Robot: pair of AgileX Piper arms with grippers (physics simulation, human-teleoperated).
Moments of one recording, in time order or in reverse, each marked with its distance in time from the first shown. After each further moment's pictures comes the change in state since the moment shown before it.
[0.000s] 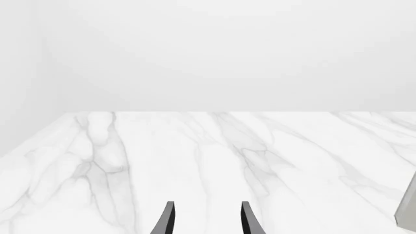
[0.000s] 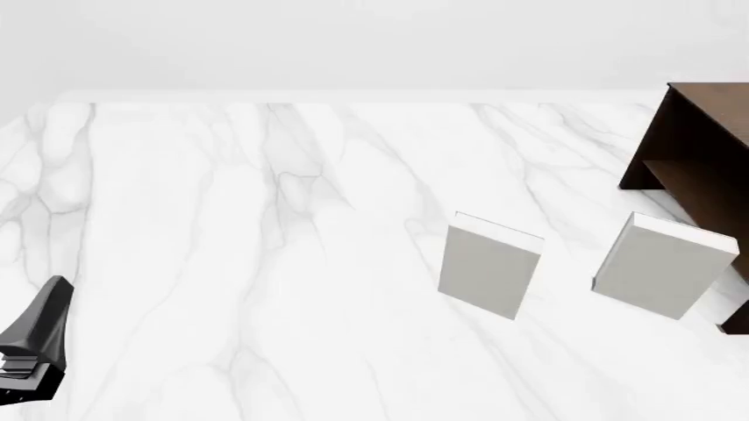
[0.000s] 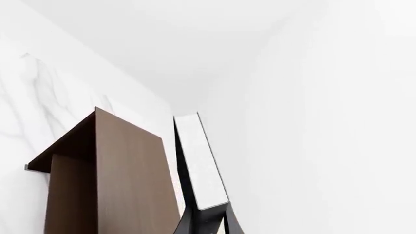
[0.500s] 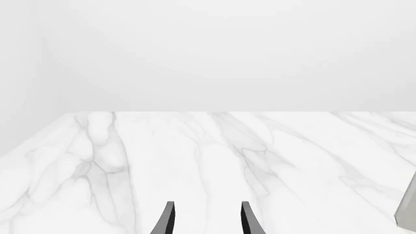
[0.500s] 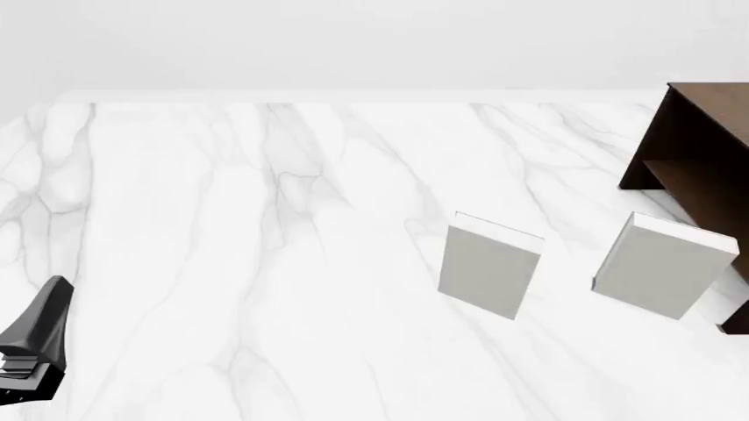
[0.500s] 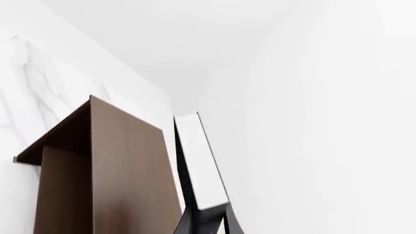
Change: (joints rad) left arm 0.000 0.000 0.000 0.000 0.000; right arm -0.031 0.107 -0.009 -0.077 -0.020
